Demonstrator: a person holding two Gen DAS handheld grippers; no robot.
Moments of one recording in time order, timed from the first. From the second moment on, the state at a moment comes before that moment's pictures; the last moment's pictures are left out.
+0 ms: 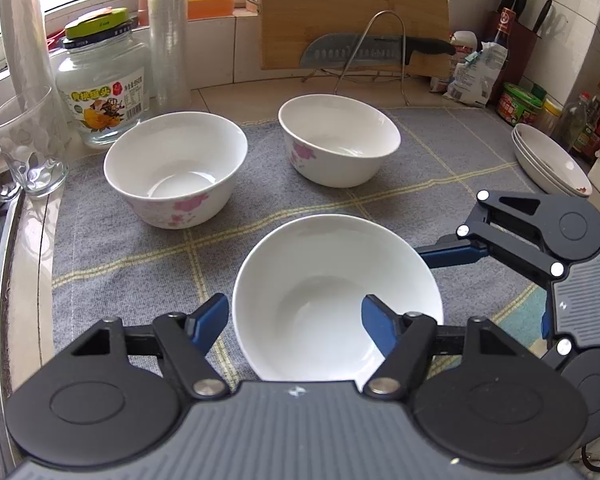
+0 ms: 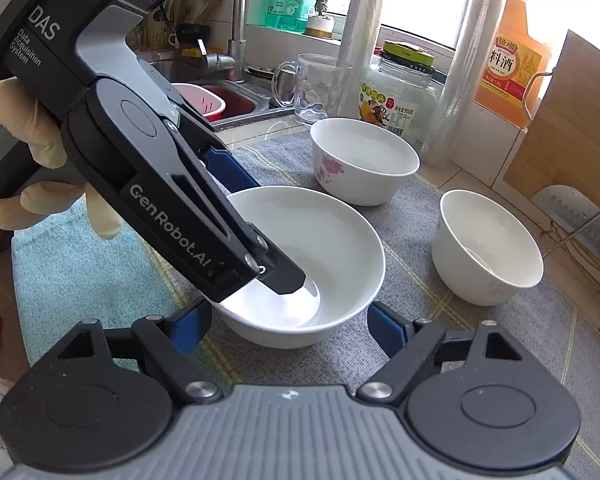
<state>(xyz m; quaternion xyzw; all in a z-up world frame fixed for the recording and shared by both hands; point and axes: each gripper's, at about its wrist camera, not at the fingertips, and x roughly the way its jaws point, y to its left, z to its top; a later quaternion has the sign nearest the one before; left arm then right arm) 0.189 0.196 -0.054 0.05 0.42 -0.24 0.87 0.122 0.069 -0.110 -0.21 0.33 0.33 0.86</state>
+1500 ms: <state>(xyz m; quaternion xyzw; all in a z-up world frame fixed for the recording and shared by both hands) 0.187 0.045 -0.040 0.09 0.39 -0.38 0.83 0.091 -0.060 -0.090 -0.16 0.37 0.20 0.89</state>
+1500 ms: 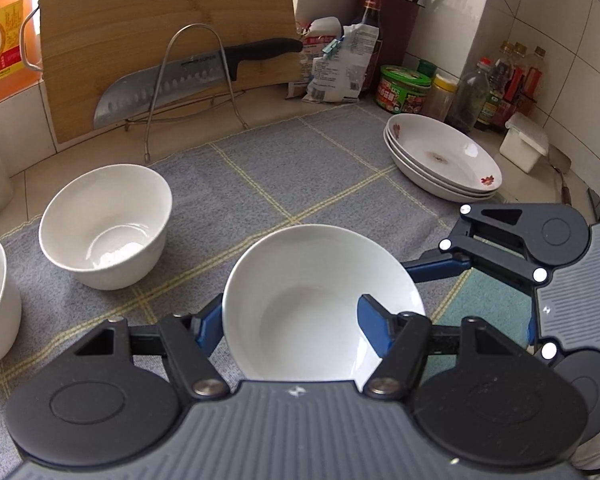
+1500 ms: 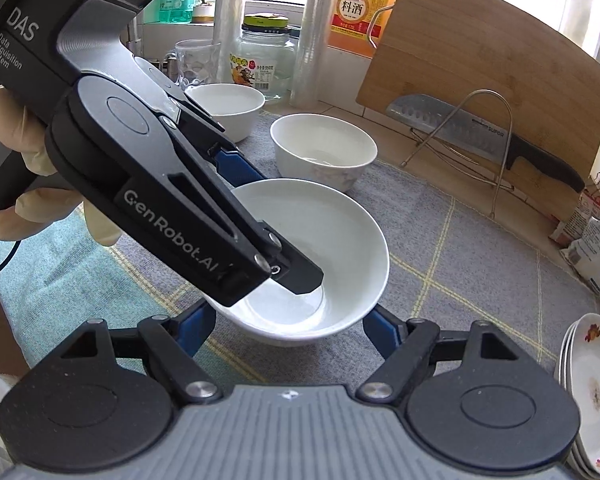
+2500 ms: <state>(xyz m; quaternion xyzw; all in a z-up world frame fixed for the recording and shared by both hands) 0.198 0.013 -0.054 0.10 0.41 -0.39 0.82 0.106 -0.091 -0.101 -0.15 0.40 0.18 0.89</state>
